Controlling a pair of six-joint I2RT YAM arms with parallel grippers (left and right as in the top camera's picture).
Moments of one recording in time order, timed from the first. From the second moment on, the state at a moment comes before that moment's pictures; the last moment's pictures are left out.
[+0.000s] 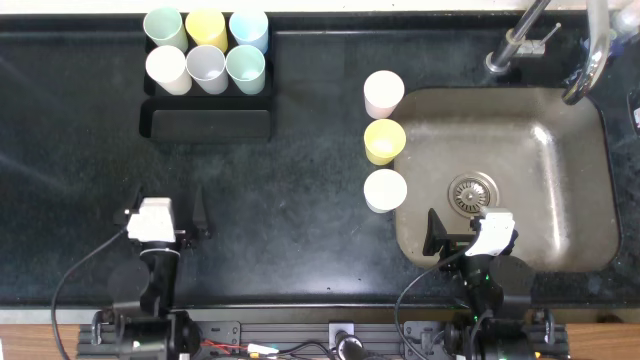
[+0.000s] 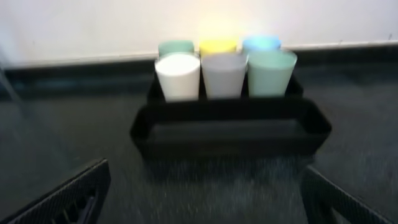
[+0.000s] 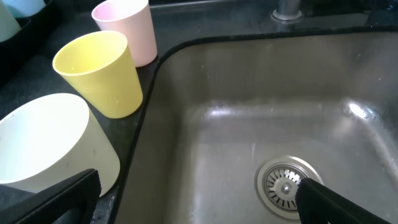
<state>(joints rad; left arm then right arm) 0.09 0.13 0.03 -0.08 0.08 0.03 -0.01 0.03 0.17 -0.59 -0.10 0.10</state>
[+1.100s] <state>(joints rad) -0.57 1.75 1.86 -1.13 0.16 -0.38 -0.01 0.03 0.17 -0.60 -0.10 0.10</state>
